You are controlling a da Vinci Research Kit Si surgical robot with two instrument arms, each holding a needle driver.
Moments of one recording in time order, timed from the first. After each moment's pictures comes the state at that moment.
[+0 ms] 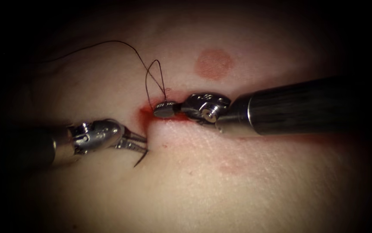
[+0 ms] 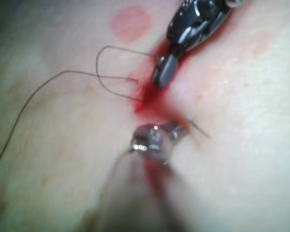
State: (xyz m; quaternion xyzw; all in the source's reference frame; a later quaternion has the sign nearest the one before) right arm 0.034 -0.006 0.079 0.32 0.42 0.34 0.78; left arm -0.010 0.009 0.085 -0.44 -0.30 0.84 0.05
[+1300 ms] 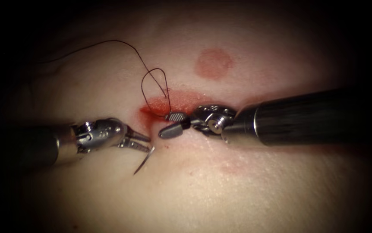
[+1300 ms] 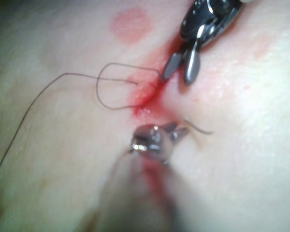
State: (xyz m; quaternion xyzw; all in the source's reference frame) right arm 0.031 -0.006 0.078 0.21 0.40 0.31 0.84; left arm -0.011 0.009 0.085 -0.44 -0.31 0.84 0.05
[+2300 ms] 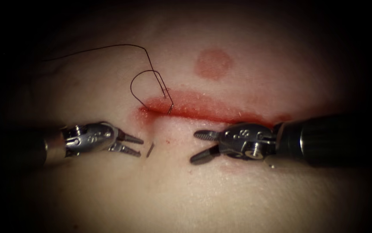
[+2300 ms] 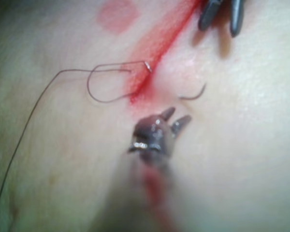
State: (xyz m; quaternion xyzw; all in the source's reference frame) right arm 0.027 -0.011 0.069 0.09 0.43 0.20 0.87; left arm -0.008 0.008 0.084 -0.48 -0.25 0.84 -0.02
